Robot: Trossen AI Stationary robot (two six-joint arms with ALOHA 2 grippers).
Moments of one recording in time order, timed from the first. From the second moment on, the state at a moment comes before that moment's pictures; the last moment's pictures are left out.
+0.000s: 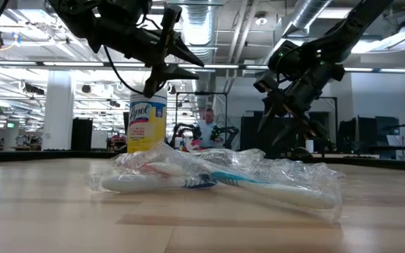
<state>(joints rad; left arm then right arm) 0.21 1.42 0.74 0.36 0.05 -0.79 -0.47 1.49 0.73 -0.17 -0.34 1.00</state>
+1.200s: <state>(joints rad) 0.20 1.42 0.74 0.39 0.05 -0.78 -0.41 1.67 0.73 0.02 -0.37 1.01</state>
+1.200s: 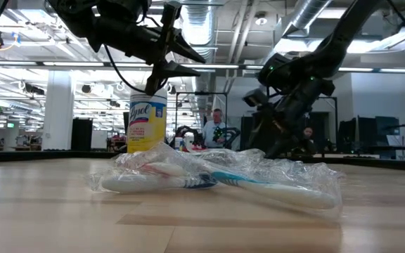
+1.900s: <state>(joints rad) 0.20 1.42 0.74 0.39 0.06 -0.78 -0.39 1.69 0.73 0.07 -0.37 1.00</state>
